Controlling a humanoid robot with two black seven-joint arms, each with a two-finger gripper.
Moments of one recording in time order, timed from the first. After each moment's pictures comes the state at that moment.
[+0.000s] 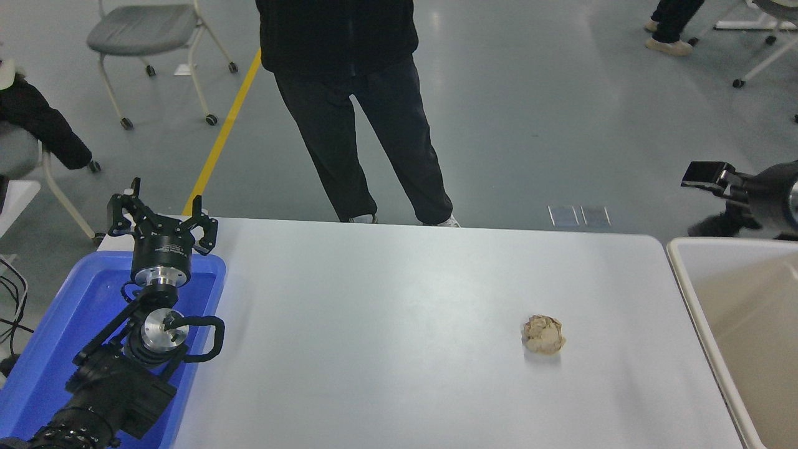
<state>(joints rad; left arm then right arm) -0.52 0.15 -1.18 -0.59 0.09 -0.33 -0.54 2.06 -0.79 -1.22 1.54 -0.38 -0.03 -0.10</state>
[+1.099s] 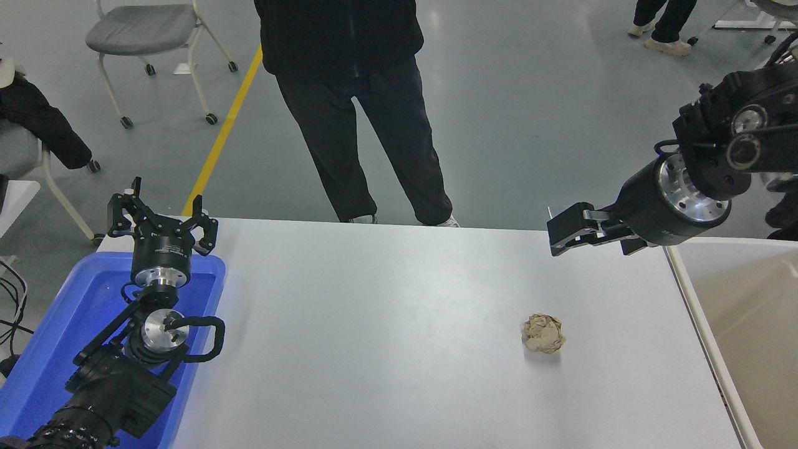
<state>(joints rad) -0.52 0.15 -1.18 -0.59 0.09 -0.33 -0.54 2.36 -0.40 -1.23 1.70 -0.16 0.45 -0.07</state>
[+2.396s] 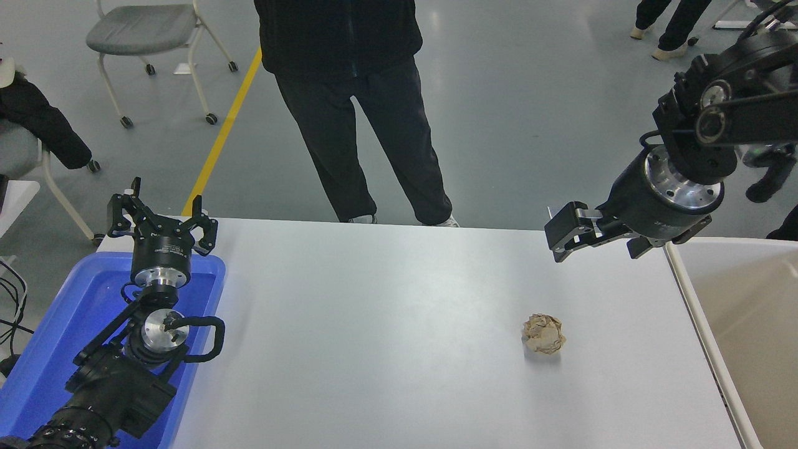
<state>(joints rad) -0.52 0.15 -1.18 -0.59 0.09 -0.33 -0.54 2.40 -0.29 -1.28 1.64 -0.09 0.65 -0.09</state>
